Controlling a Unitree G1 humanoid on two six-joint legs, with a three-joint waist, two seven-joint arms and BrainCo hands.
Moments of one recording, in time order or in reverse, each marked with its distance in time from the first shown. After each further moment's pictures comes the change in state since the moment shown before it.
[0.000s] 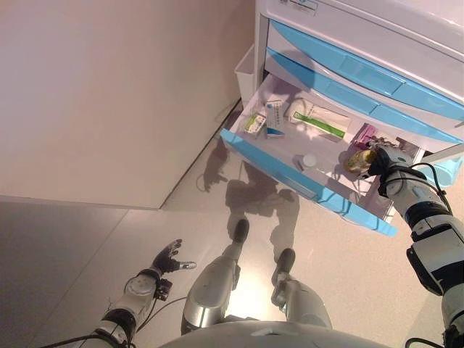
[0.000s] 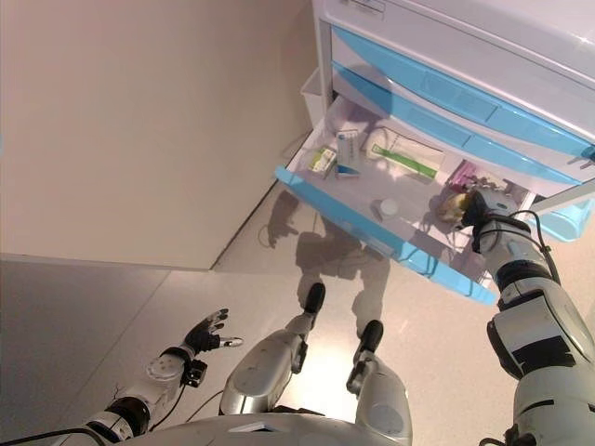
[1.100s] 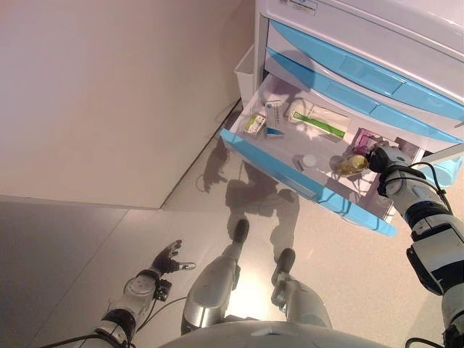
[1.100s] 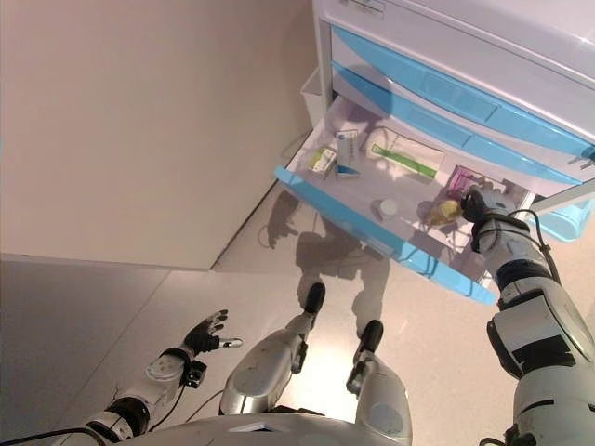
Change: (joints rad) left arm -0.001 0.000 0.000 0.009 -0.003 0.000 -0.012; right arm -0.003 0.000 0.003 -0.001 -0.003 -0.007 0.012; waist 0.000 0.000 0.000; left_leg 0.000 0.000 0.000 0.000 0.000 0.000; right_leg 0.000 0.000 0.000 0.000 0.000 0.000
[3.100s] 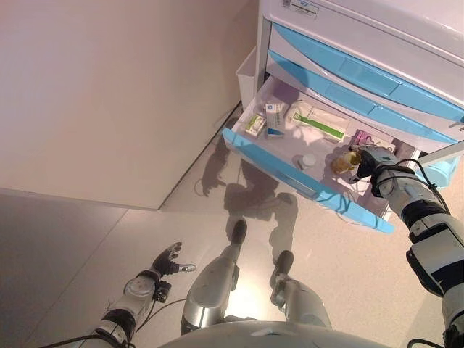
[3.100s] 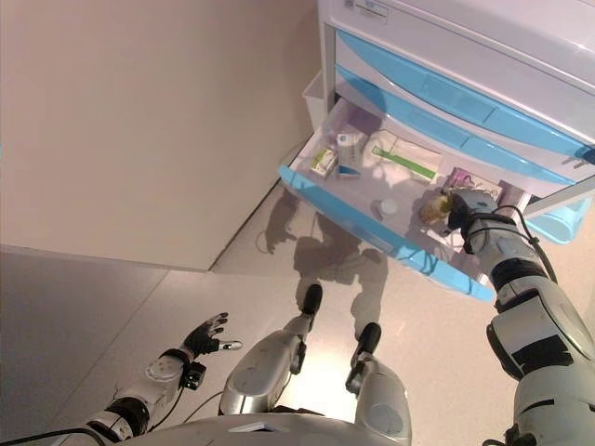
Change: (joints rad) left arm -0.003 0.000 0.000 0.010 0.001 0.018 -0.011; right arm 0.001 -0.002 0.074 -0.058 -0.082 -0.040 0.033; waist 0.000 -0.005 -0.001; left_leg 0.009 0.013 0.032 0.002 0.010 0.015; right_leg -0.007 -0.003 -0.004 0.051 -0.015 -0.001
